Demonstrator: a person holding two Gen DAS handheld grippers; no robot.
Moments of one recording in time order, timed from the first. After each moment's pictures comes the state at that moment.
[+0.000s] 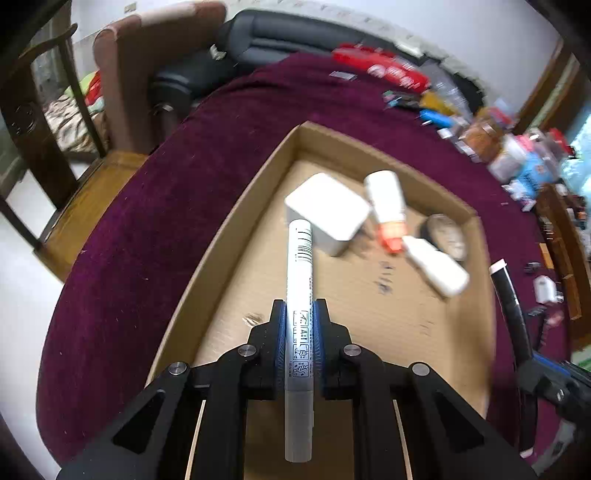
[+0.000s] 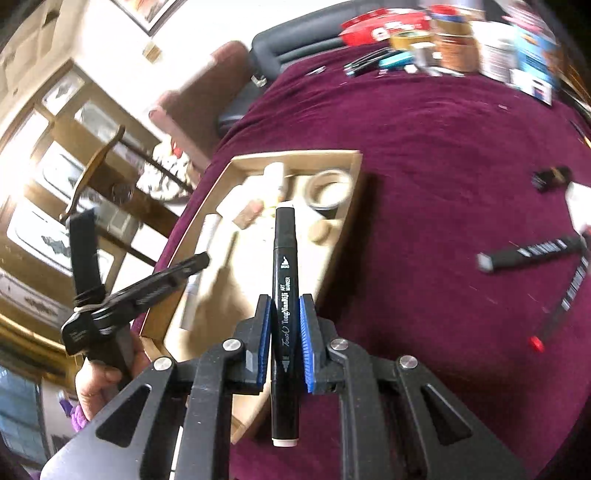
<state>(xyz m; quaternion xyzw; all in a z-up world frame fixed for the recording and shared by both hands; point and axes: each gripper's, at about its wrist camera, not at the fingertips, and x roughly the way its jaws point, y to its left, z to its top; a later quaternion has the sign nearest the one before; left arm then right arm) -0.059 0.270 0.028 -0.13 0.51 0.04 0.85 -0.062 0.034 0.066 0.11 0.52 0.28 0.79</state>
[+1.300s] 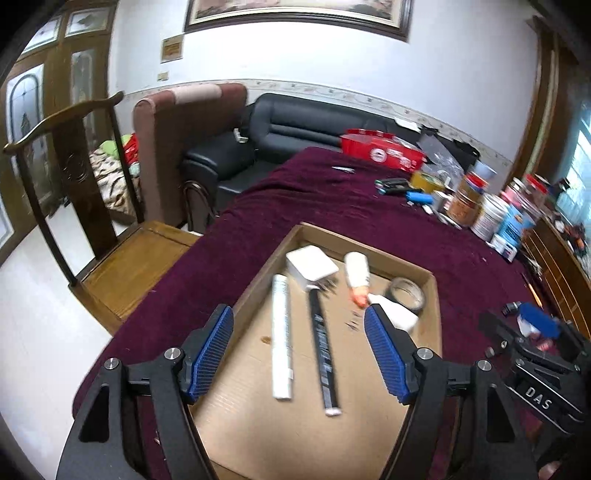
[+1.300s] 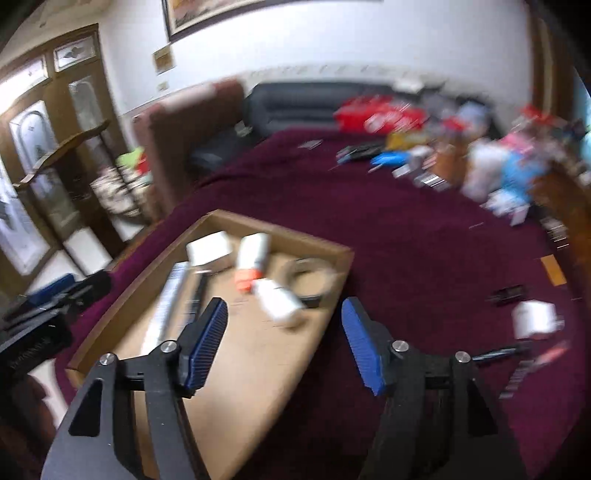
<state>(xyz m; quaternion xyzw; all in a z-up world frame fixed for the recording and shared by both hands) -0.132 0.238 0.107 -0.10 0.36 0.09 0.92 -0.084 0.044 0.095 -0.04 0.36 0.15 0.92</state>
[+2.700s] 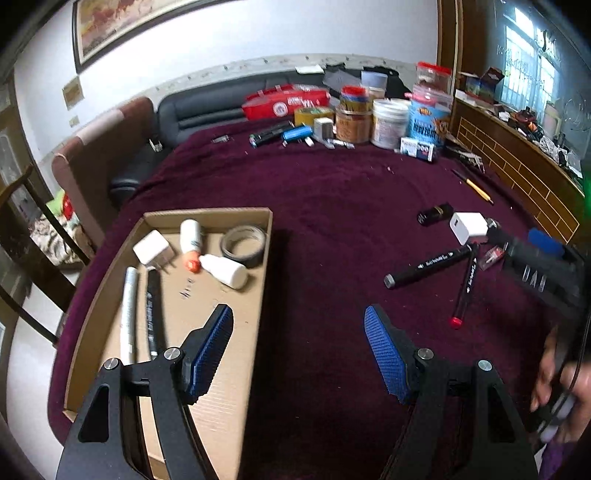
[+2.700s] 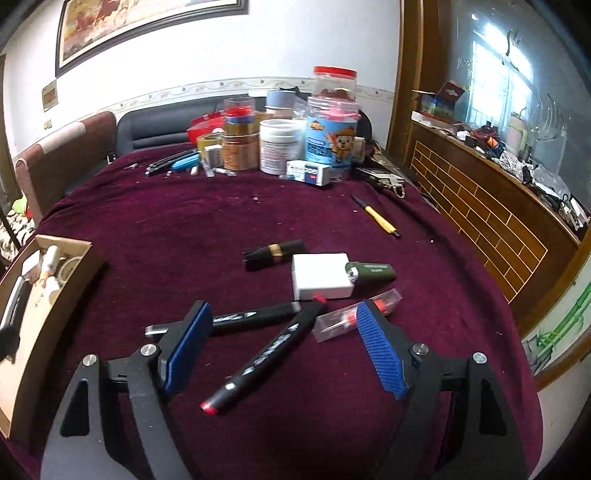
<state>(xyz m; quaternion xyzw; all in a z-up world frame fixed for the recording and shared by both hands) -0.116 0.054 0.099 0.04 0.42 -0.02 0.90 -0.079 -0.175 0.073 0.00 0.36 -0.04 0.93</state>
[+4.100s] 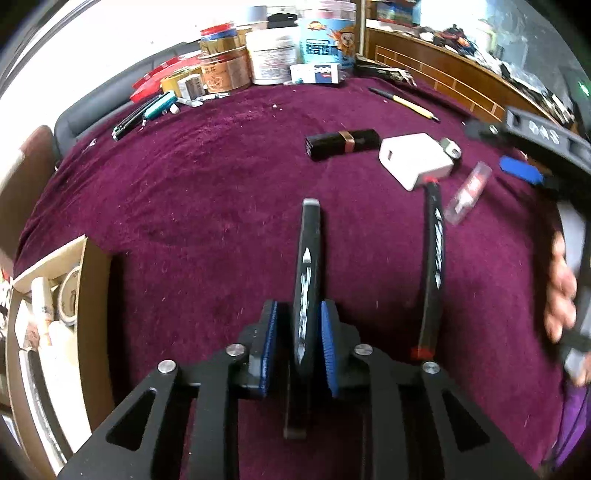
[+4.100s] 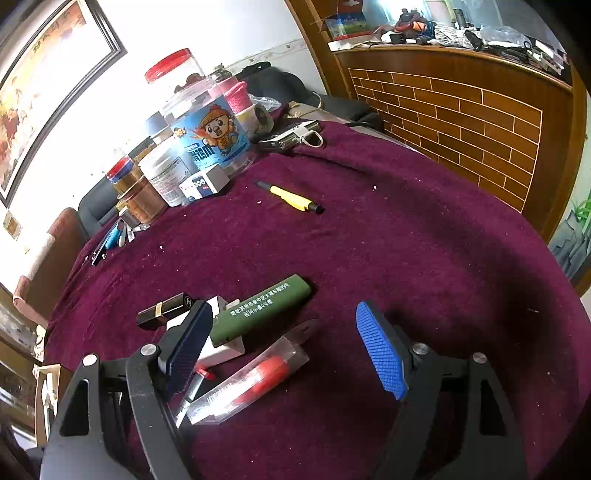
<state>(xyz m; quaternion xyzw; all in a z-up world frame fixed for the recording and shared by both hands) -0.043 -0.045 0.026 0.12 0.49 -0.17 0.85 -0.030 -0.318 0.028 0.23 0.37 -0.09 0.90</state>
